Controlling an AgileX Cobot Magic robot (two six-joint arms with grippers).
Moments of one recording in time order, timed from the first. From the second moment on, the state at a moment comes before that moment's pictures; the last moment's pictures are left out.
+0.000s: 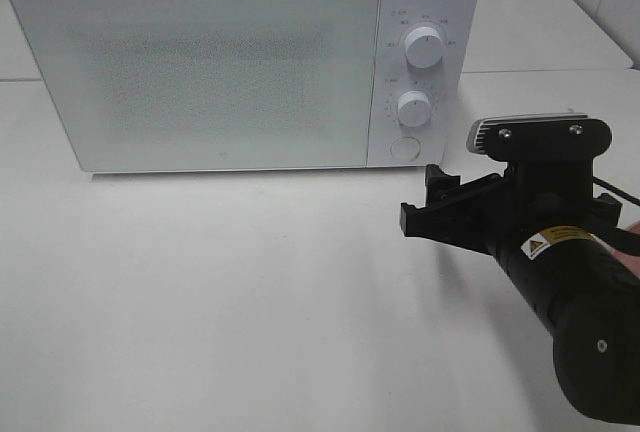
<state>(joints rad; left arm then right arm) 0.07 -0.01 -0.52 -0.11 1.09 0.03 0.85 1.74 -0.34 0.88 -1.21 -0.24</state>
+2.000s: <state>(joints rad) 0.07 -0.01 -0.52 -0.11 1.09 0.03 0.78 1.74 -0.36 0.85 -1.07 1.32</state>
